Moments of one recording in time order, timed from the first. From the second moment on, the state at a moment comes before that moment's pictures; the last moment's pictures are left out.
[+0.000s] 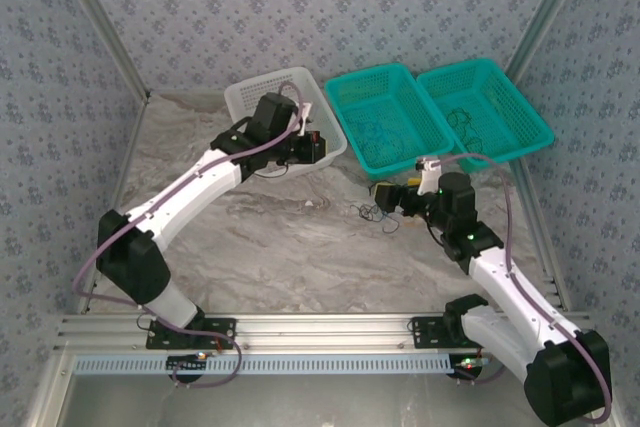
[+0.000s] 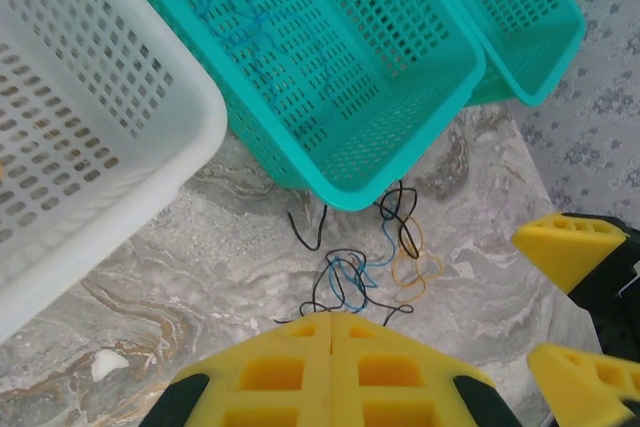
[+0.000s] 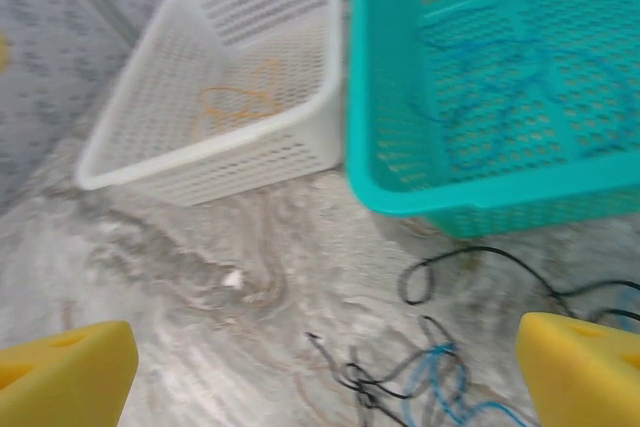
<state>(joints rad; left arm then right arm) -0.65 1.60 1.46 -0.54 0.28 -0.51 0.31 0.88 0.53 -0.04 -0.30 0.32</state>
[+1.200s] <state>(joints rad) -0.85 2.01 1.55 -0.47 0.13 -0.50 0.22 1.28 0.61 -0.18 -0.09 0.52</state>
